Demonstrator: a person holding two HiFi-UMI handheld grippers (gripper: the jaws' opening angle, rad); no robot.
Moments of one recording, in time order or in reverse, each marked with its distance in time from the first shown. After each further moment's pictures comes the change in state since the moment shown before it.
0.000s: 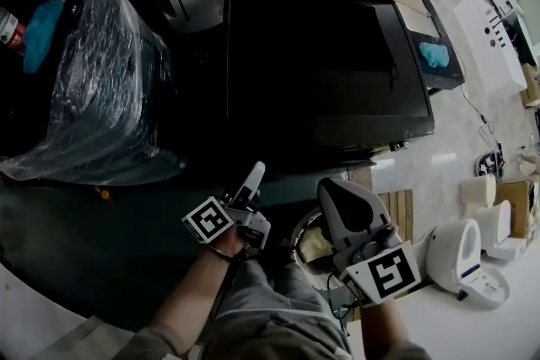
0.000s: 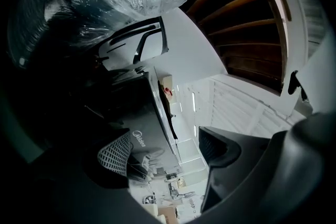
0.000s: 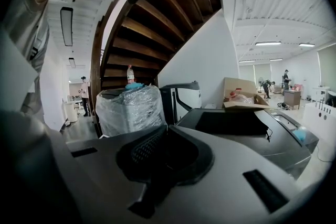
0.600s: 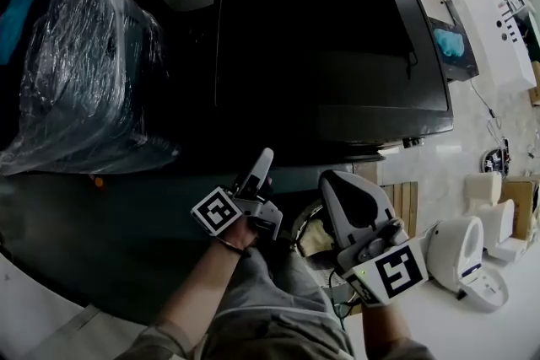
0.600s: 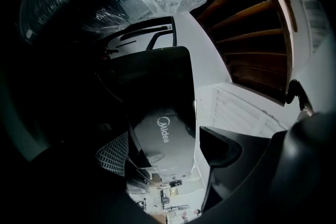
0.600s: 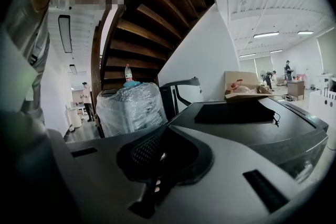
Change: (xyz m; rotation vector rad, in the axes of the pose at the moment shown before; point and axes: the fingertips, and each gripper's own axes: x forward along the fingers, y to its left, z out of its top) left arm 0.037 0.047 -0.025 -0.112 -0.070 -0.014; right arm 0.027 -0.025 -0.038 0.093 -0.049 0.050
